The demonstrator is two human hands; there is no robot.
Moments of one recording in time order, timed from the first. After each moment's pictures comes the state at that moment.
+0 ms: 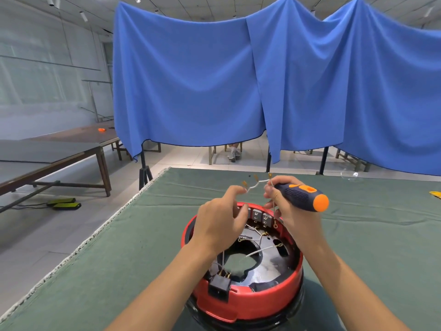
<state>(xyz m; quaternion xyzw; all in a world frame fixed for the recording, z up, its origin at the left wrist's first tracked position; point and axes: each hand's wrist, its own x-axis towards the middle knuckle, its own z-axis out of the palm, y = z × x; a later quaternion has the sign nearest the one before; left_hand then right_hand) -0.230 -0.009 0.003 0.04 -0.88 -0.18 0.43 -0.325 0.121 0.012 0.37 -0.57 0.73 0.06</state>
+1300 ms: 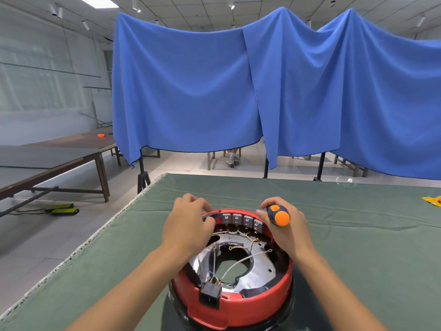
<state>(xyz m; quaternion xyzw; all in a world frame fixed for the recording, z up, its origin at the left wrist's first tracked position) -0.203 -0.026 0.017 0.23 -0.91 -0.18 0.30 -0.347 0.130 -0.013 0.30 -0.81 0.50 0.11</state>
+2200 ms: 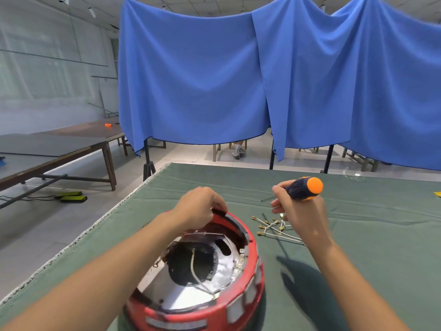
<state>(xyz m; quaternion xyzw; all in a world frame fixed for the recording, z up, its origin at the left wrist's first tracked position) -0.231 -0.054 0.022 0.12 -0.97 -0.14 0.13 -0.335 0.142 0.012 0.25 -0.73 0.63 0.05</state>
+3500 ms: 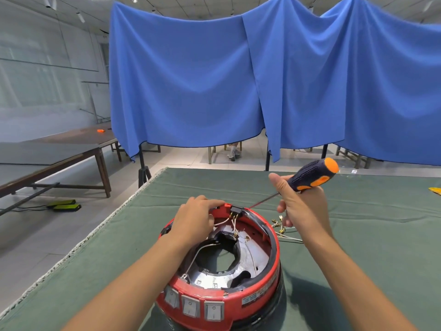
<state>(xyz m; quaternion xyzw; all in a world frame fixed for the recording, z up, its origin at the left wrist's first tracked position) -0.241 -0.060 -0.012 0.18 -0.95 -0.13 0.20 -0.317 0.138 0.035 0.22 -0.67 0.71 0.02</state>
